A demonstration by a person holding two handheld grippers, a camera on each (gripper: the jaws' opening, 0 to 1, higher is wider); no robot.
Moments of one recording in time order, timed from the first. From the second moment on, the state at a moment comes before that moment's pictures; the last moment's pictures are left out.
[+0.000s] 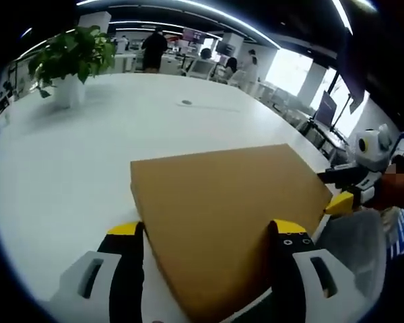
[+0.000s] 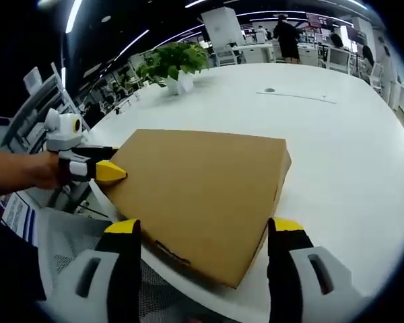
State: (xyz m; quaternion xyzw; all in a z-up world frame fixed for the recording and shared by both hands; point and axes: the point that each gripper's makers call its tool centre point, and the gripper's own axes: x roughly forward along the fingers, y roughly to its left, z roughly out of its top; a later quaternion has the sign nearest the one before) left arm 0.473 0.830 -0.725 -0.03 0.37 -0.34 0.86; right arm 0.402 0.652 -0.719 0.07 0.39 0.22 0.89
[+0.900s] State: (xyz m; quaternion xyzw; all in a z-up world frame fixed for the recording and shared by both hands) left arm 0.479 0.859 -0.719 -0.05 0.37 -0.34 0.86; right arm 0.400 0.667 -0.720 0.07 0.39 0.24 0.89
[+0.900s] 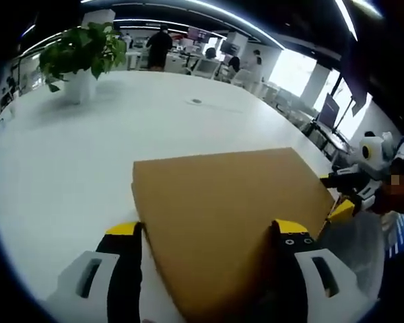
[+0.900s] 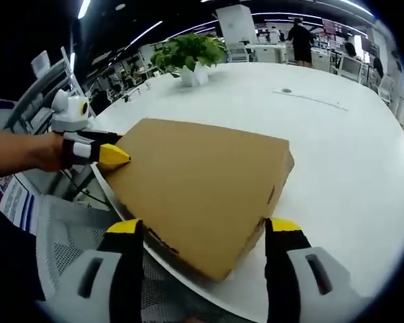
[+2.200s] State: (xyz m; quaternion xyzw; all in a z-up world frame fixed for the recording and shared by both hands) left arm 0.405 0.881 -0.710 0.09 0.35 -0.42 0.83; right arm 0.373 0.668 -0.712 -0.08 0.36 0.28 0.89
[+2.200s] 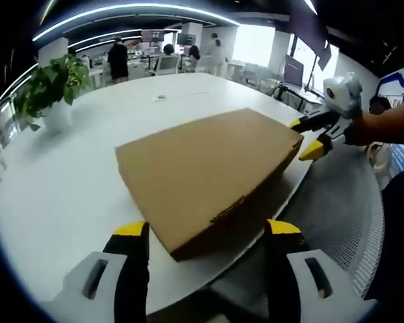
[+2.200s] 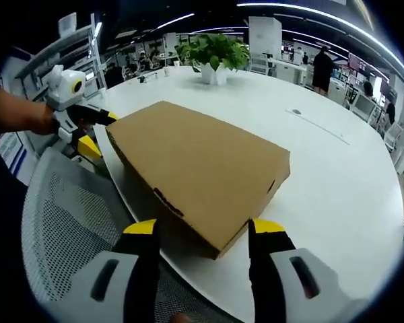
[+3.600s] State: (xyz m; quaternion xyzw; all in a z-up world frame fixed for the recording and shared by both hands) left arm 0.462 0.865 -0.612 0.09 0.27 -0.40 0.87; right arm 0.460 0.622 -0.611 -0.14 0.23 0.15 0.95
